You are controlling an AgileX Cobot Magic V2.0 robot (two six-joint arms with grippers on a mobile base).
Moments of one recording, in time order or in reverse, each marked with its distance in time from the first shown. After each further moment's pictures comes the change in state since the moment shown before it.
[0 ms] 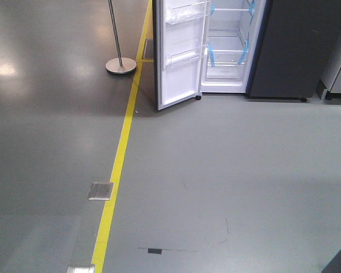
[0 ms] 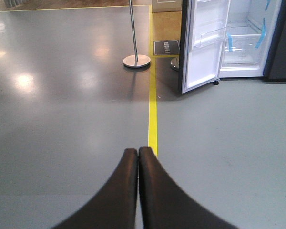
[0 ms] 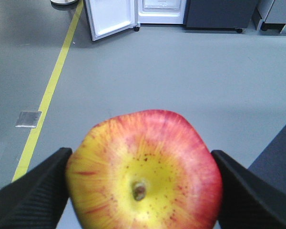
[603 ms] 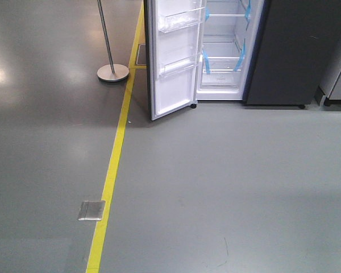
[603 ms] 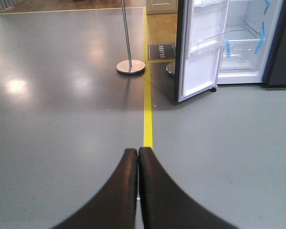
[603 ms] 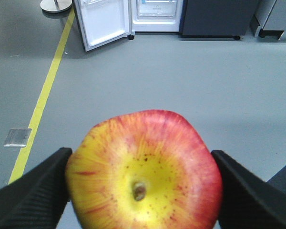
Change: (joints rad) left arm 0.000 0.000 0.000 0.000 0.000 0.000; right arm 0.000 0.000 0.000 0.000 0.000 0.000
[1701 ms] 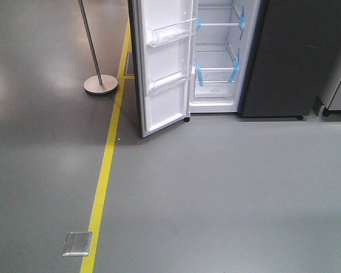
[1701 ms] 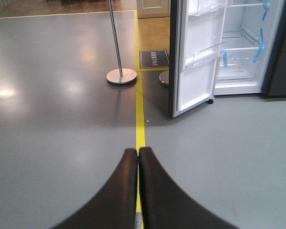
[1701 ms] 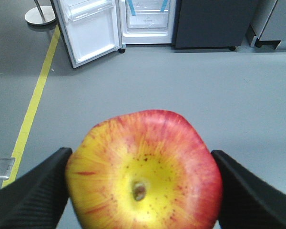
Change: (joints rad) left arm 0.000 0.000 0.000 0.000 0.000 0.000; right arm 0.000 0.000 0.000 0.000 0.000 0.000
